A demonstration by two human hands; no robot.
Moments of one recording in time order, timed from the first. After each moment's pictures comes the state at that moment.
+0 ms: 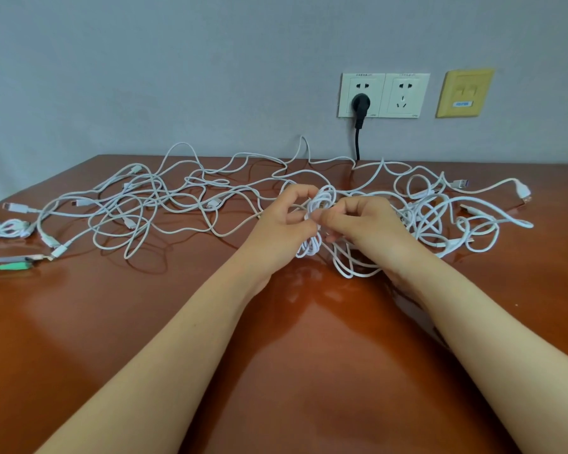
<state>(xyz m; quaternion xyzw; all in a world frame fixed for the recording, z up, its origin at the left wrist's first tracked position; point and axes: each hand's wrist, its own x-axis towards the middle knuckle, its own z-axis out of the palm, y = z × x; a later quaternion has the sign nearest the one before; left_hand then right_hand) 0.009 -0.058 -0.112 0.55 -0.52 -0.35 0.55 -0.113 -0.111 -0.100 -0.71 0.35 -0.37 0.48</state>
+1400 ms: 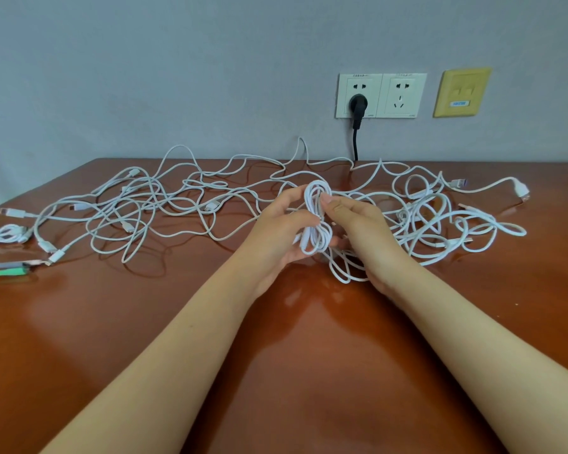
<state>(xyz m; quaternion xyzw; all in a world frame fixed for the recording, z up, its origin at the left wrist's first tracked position) 0.006 -0.061 -0.105 0.48 -0.43 -0.47 0.60 -0.105 -0.107 -0.107 -0.63 0.30 -0.41 0.58</state>
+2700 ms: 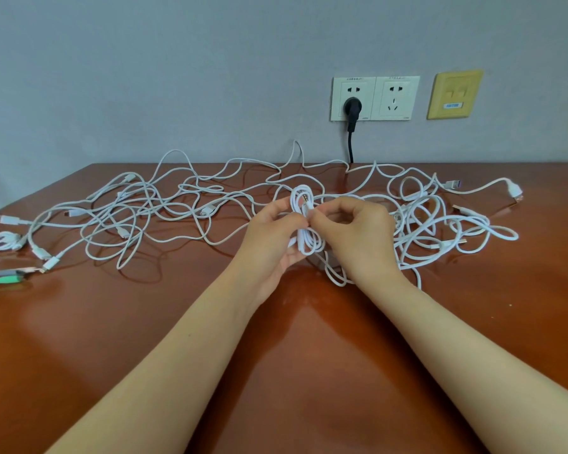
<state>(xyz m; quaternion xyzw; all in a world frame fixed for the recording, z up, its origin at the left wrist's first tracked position) 0.001 -0.062 -0.106 0.48 -0.33 -0.49 0.65 -0.099 -0.105 -0.114 -0.69 0.40 -0.51 0.33</state>
